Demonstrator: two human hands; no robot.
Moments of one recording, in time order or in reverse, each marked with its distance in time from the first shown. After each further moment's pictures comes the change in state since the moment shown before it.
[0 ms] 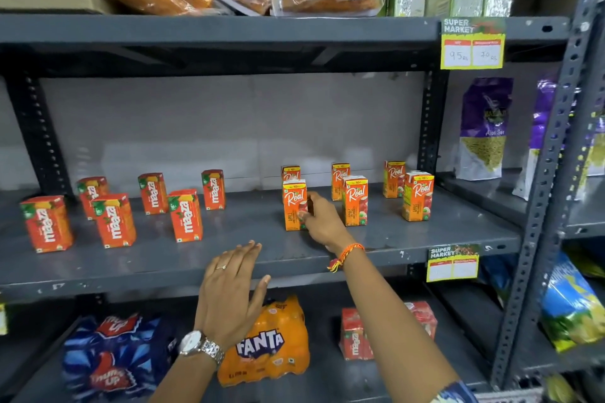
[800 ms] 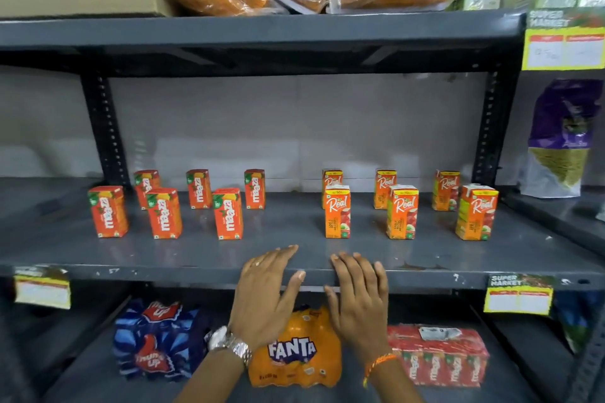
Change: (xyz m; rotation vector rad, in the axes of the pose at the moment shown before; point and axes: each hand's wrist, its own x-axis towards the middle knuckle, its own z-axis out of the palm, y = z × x) left_hand 0.008 0.004 -0.017 -0.282 0.018 -0.102; right_hand -0.086 0.089 0.074 -0.670 0.605 -0.623
